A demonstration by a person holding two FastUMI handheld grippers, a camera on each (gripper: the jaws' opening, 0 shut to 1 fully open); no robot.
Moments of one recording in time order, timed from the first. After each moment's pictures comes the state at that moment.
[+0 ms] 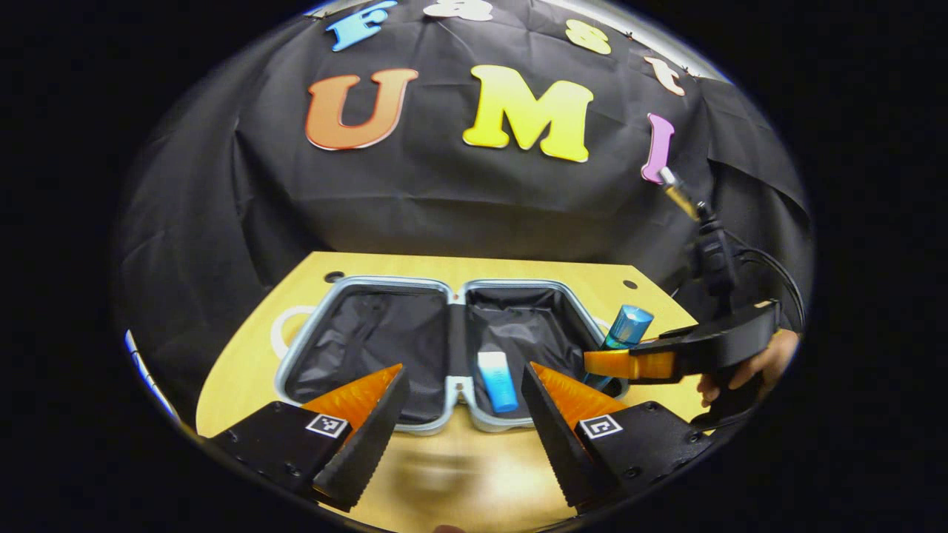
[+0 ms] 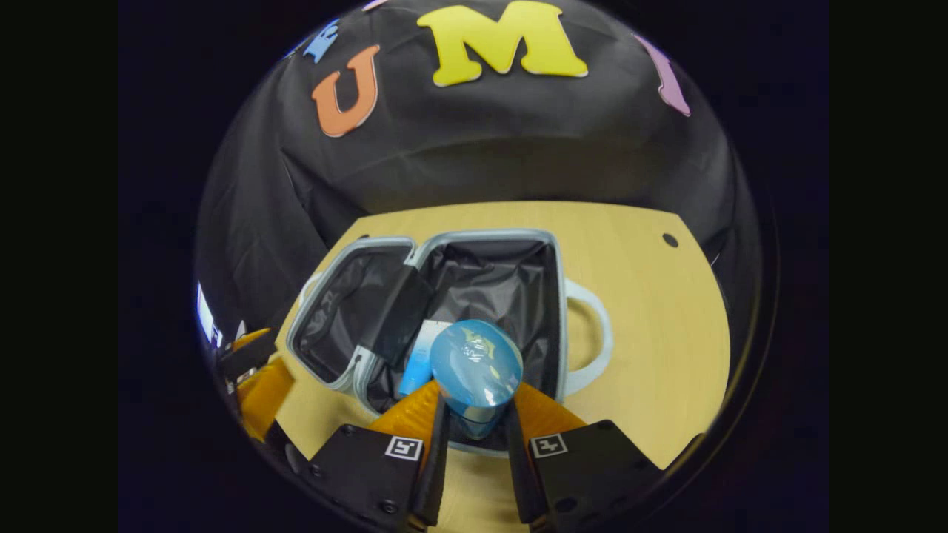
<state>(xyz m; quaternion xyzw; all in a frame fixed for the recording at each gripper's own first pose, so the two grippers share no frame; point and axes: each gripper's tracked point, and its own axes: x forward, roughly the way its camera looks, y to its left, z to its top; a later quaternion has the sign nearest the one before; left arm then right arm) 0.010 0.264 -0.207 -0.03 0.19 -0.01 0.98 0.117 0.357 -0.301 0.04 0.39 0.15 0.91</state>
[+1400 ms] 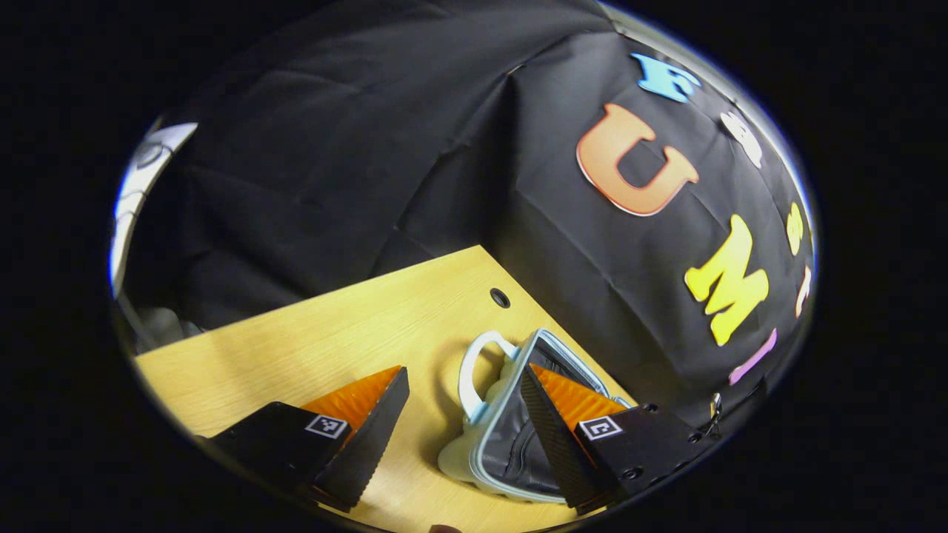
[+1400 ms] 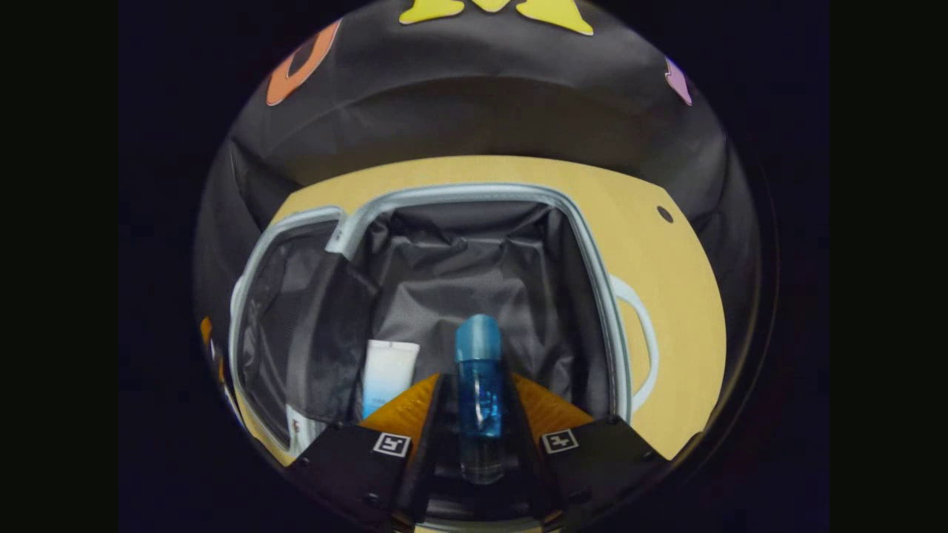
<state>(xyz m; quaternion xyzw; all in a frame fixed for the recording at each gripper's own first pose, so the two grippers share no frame) 0.059 0.531 -0.285 -0.40 0.12 0.17 0.89 0.190 0.390 -0.336 0.00 0.42 0.06 0.91</state>
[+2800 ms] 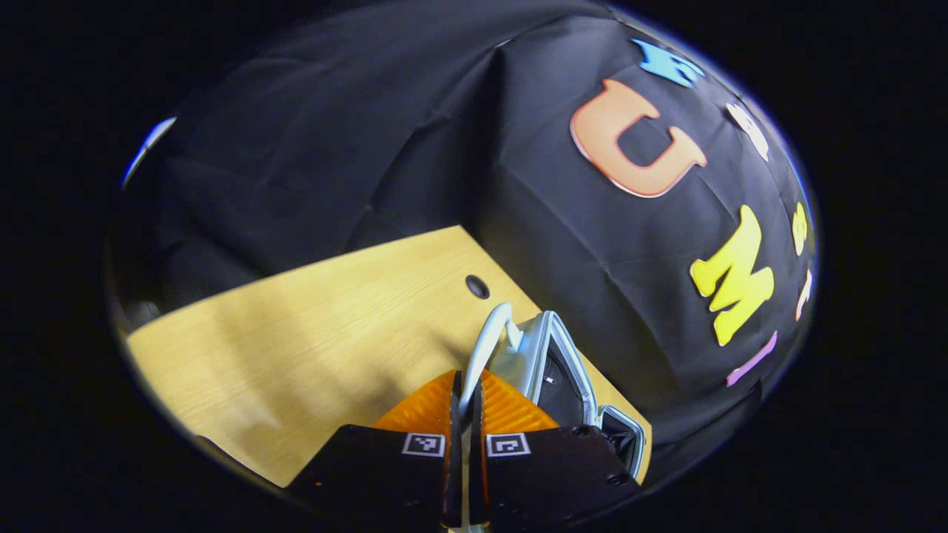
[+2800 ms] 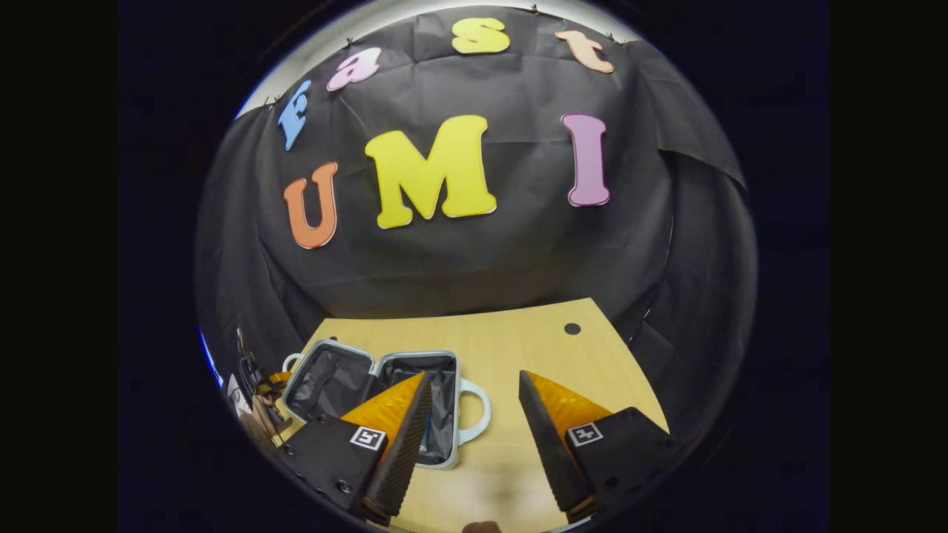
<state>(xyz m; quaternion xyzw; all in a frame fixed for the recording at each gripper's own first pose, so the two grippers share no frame) 0.118 0.495 -0.244 -0.35 0.13 0.15 0.91 0.080 0.194 -0.057 0.08 0.17 0.05 0.98</state>
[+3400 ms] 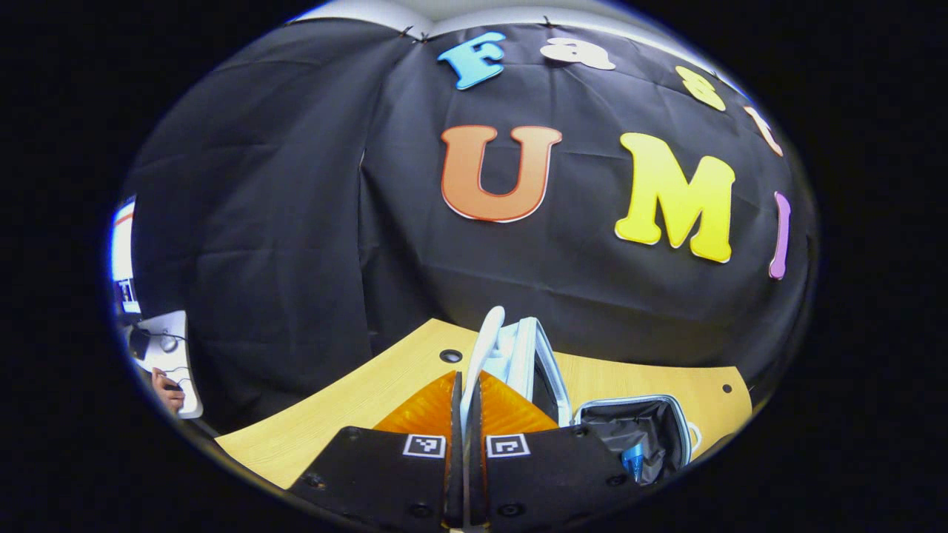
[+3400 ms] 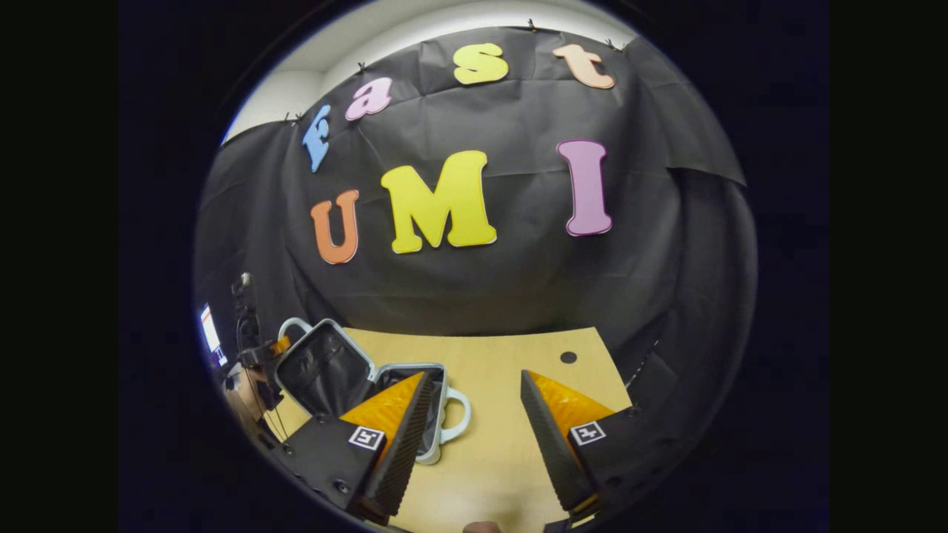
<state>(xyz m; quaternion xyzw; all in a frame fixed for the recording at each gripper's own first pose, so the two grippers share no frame) 0.090 0.369 -0.103 -0.07 0.07 0.24 0.97 0.064 0.107 -0.041 0.07 0.13 0.14 0.98</state>
